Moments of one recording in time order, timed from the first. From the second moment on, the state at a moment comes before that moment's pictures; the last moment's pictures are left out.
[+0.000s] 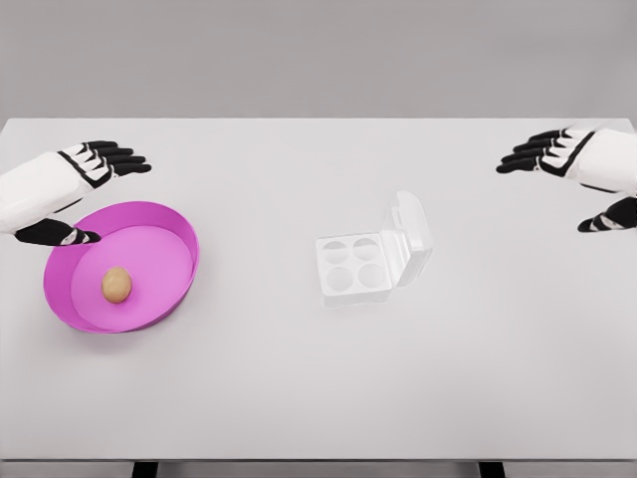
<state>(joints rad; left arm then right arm) -0.27 1.05 -0.37 -1.60 -0.30 -0.61 -0.10 -0.39 -1.14 0.27 -1.72 0.02 -0.58 0.61</state>
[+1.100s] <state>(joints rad) -0.27 1.14 -0.52 -1.63 -0.56 -0.61 -0.10 0.10 -0.68 -0.33 -1.75 0.35 -0.61 0.61</state>
